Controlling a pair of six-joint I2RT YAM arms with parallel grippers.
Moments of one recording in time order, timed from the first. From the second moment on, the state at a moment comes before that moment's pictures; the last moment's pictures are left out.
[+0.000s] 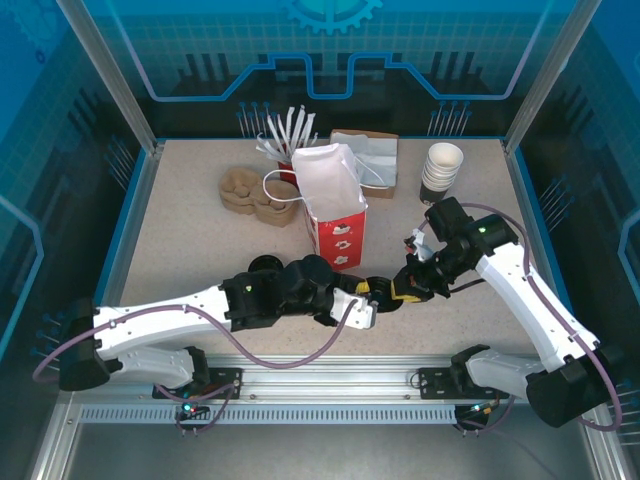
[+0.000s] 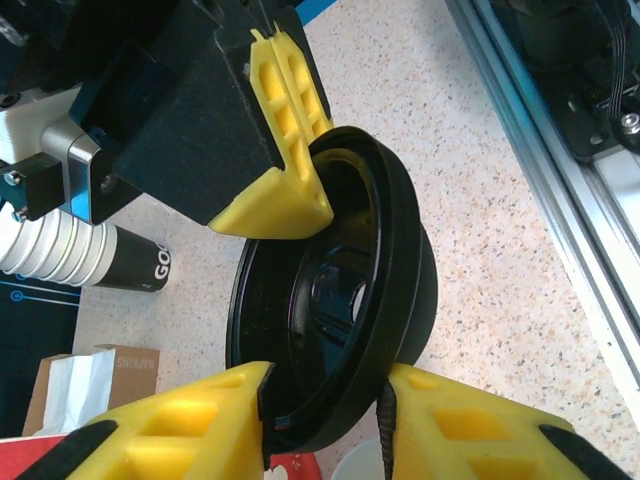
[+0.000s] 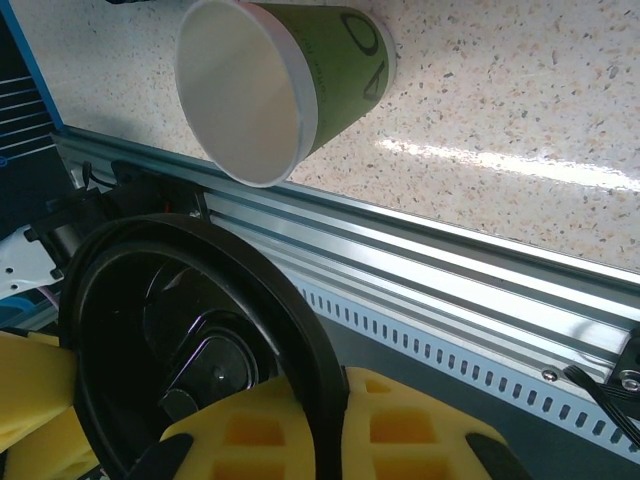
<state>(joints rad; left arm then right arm) -1.17 1.24 1.01 -0.33 0.00 0.78 0.37 1.16 1.15 -1.40 -0.65 0.49</state>
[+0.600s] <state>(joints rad) -1.18 1.28 1.04 -0.37 -0.08 0.85 0.36 1.16 1.15 -1.40 -0.60 0.49</state>
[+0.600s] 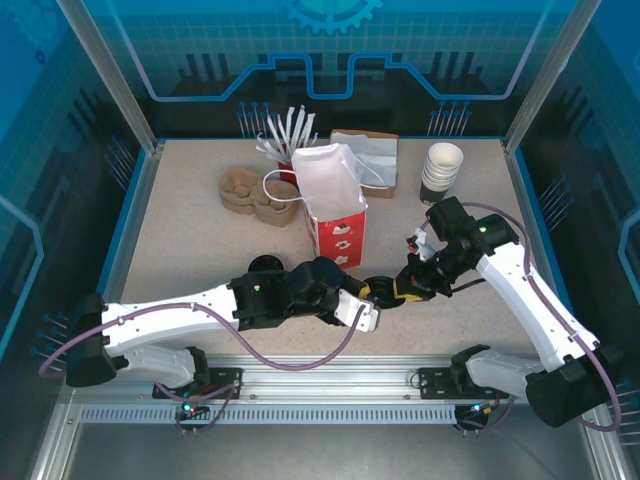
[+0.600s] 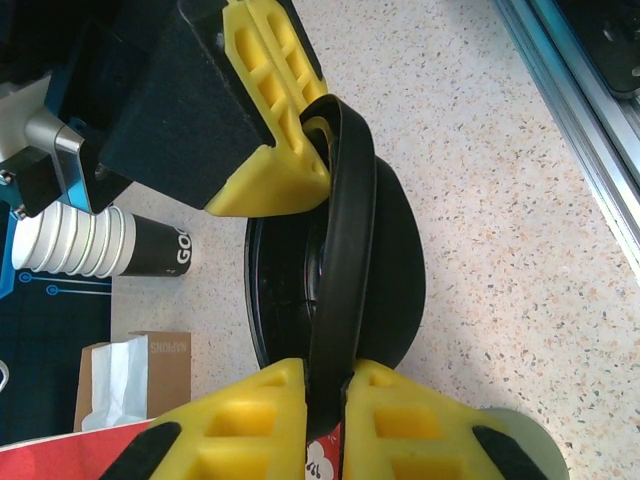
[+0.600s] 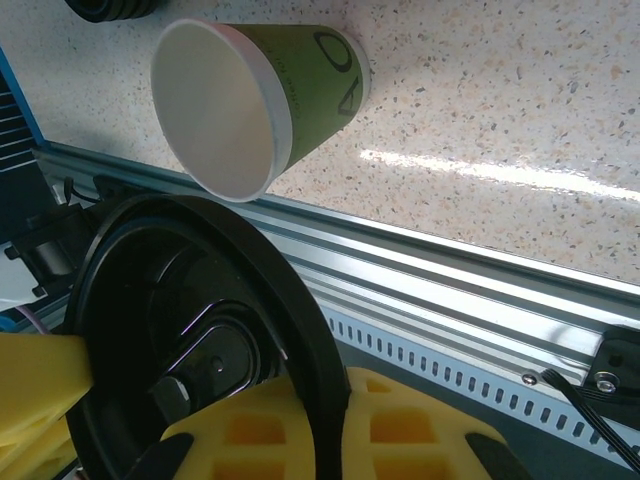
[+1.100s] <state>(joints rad) -1.18 1.28 1.06 -0.37 -0.10 0.66 0.25 1.02 1.24 -1.39 -0.57 0.49</state>
